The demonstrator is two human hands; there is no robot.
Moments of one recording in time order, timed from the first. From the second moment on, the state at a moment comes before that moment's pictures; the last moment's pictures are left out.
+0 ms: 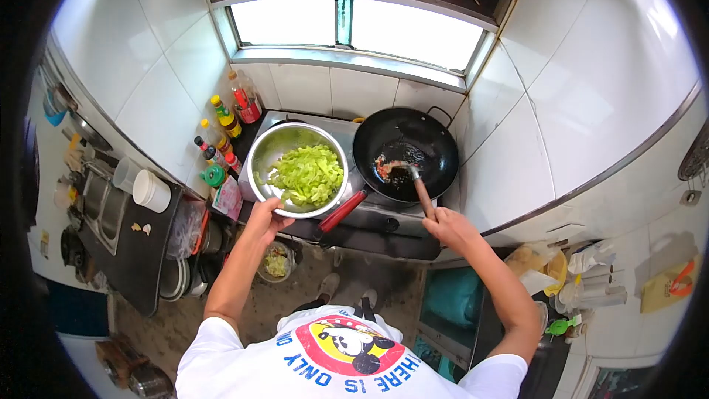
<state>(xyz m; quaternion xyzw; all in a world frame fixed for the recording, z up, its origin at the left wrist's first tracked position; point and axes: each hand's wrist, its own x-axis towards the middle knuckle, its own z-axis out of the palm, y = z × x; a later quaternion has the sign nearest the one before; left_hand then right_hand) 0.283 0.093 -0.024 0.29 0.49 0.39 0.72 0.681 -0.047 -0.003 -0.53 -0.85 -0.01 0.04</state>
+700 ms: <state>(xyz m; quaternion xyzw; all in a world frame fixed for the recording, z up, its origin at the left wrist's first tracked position) 0.474 0.260 -0.031 0.74 0.54 0.22 0.34 0.719 -0.046 -0.088 -0.55 -0.81 -0.17 0.03</state>
